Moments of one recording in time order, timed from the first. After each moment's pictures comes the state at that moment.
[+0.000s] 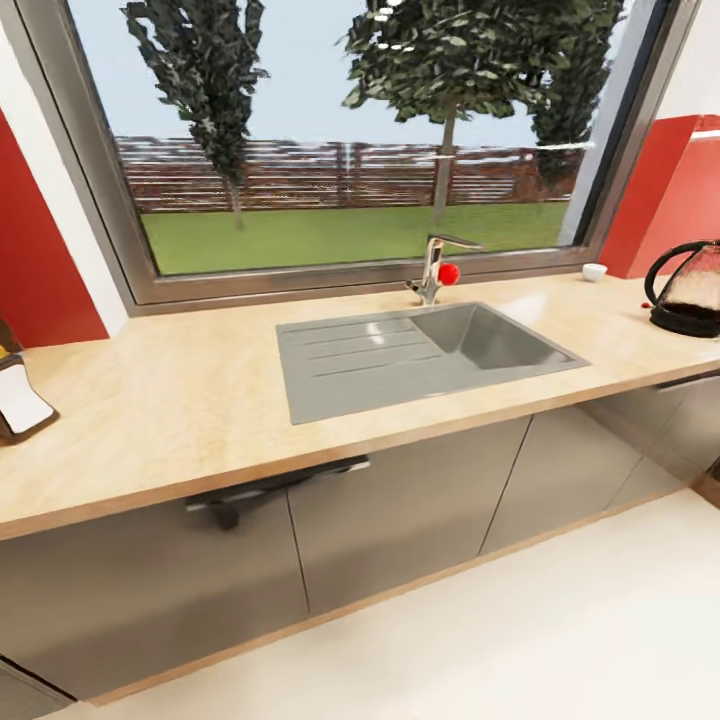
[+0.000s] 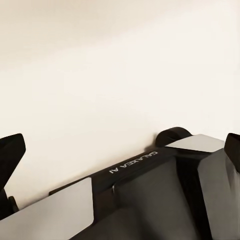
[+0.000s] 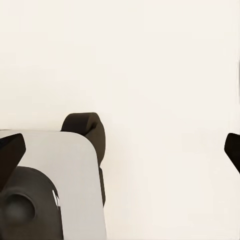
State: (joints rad) left arm -0.34 0.21 -0.47 -0.03 0.58 -0.13 -0.87; right arm -0.29 -0.38 0.34 0.04 -0.47 -0.07 0.56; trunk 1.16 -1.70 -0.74
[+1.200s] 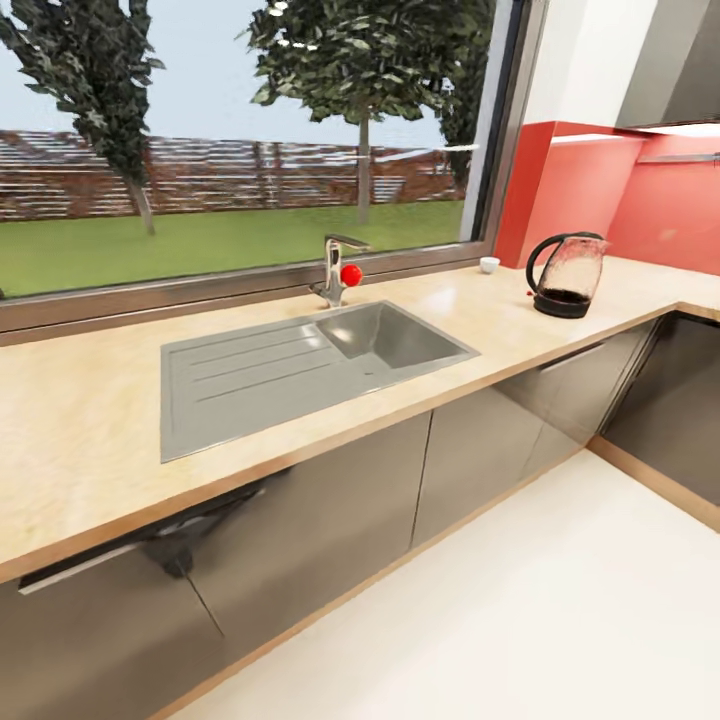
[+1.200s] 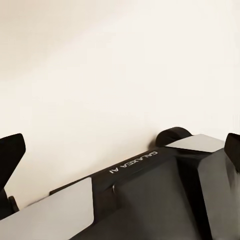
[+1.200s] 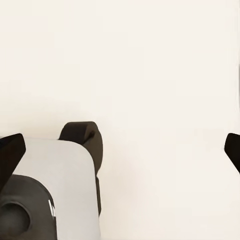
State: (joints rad) left arm -0.34 0.21 -0.47 -0.03 0.58 -0.13 -0.87; right arm -0.29 -0.38 0.34 0.05 -0.47 -0.13 0.56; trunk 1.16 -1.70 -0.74
